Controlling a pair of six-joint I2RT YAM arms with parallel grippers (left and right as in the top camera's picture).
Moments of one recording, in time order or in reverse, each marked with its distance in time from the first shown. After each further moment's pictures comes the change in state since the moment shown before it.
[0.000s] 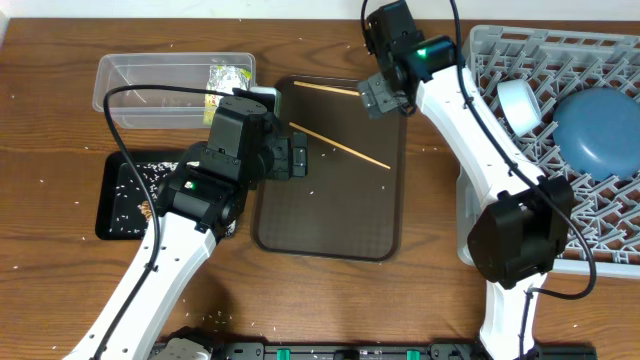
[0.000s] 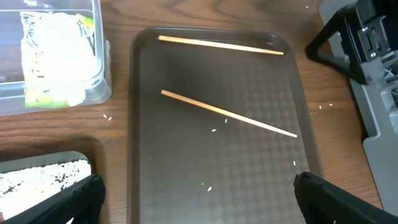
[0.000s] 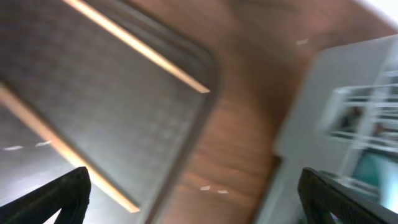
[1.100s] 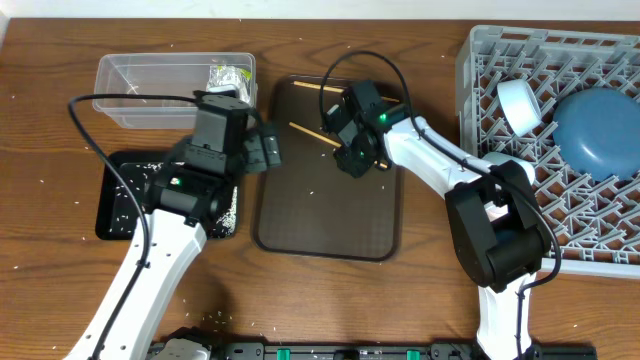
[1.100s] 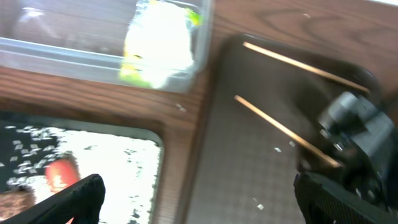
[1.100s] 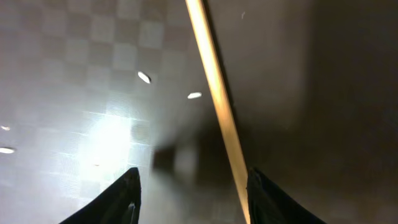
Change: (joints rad) left arm 0.085 0.000 0.000 -0.059 -0.198 -0.134; right arm 0.098 0.019 -0.507 0.430 -0.339 -0.251
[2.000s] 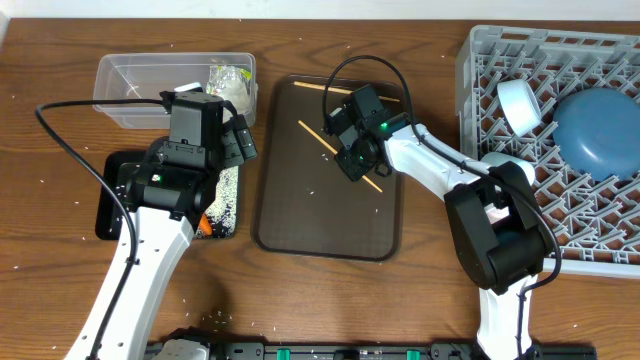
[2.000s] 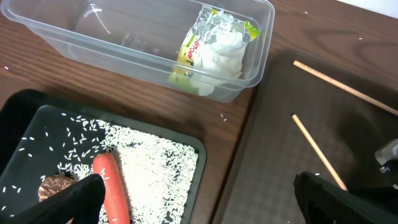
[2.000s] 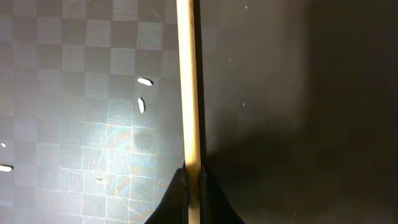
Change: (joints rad) left arm 0.098 0.000 0.000 -0.019 -0.053 -0.020; right arm 0.001 -0.011 -0.058 0.065 -0.014 0.095
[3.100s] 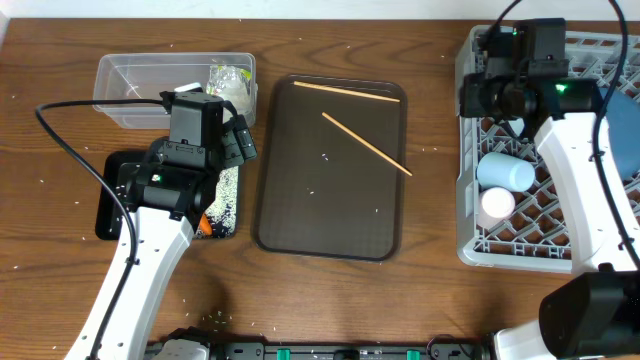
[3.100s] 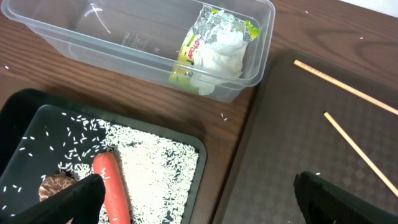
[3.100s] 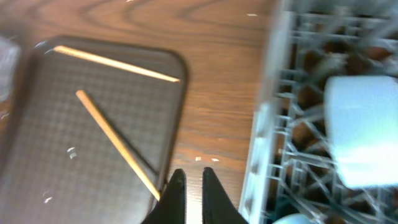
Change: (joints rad) left arm 0.000 0.000 0.000 -0.002 -0.001 0.000; right arm -0.439 -0.431 0.124 -0.281 -0.061 0.227
